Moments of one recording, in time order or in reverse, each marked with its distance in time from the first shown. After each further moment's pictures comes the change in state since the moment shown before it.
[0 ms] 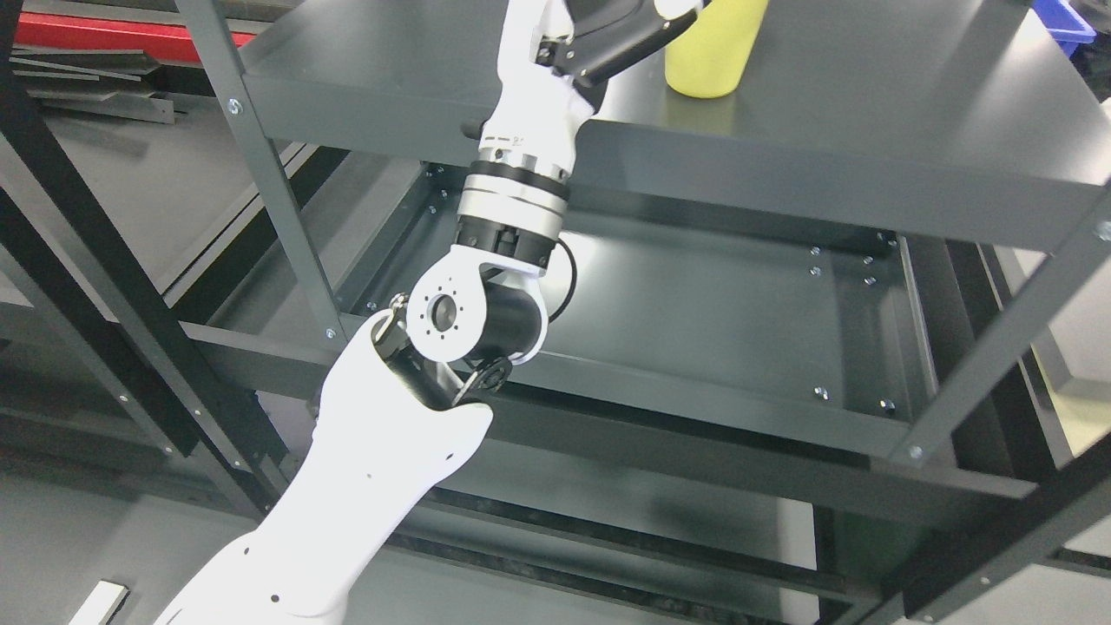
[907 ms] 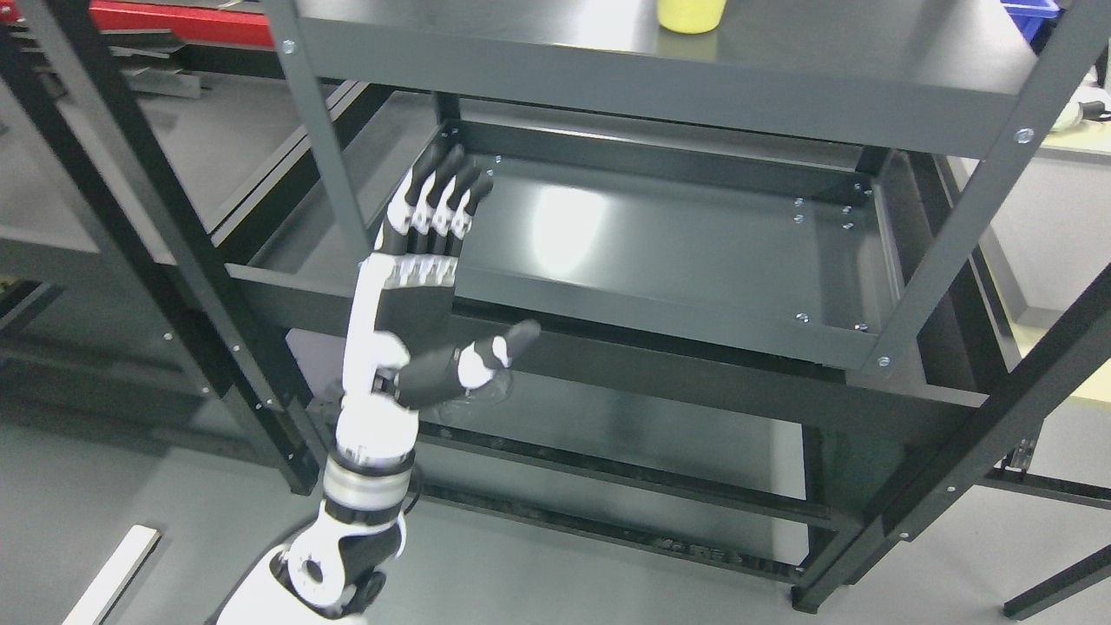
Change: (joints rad) left arm 0.626 0.222 0.101 -0.023 -0.137 -0.656 -0.323; right arm 0.000 0.000 0.000 0.000 0.000 0.001 0.000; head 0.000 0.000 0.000
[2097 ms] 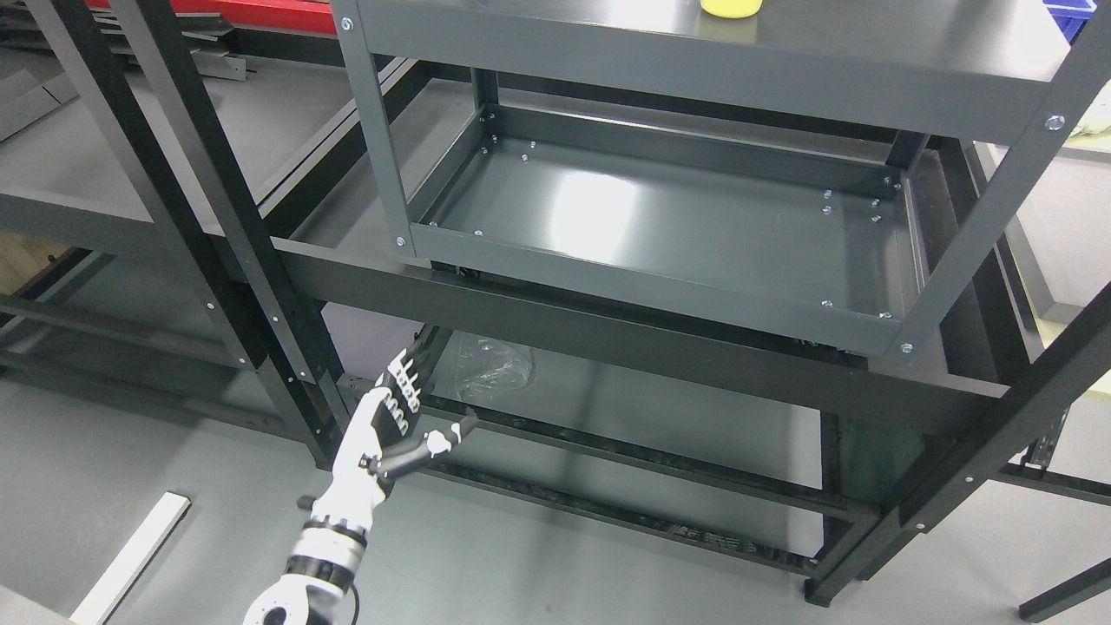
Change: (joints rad) left arm 0.196 -0.115 0.285 0.078 -0.020 0.730 -0.014; right arm 0.000 0.000 0.000 0.000 0.000 -0.002 -0.001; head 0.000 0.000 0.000
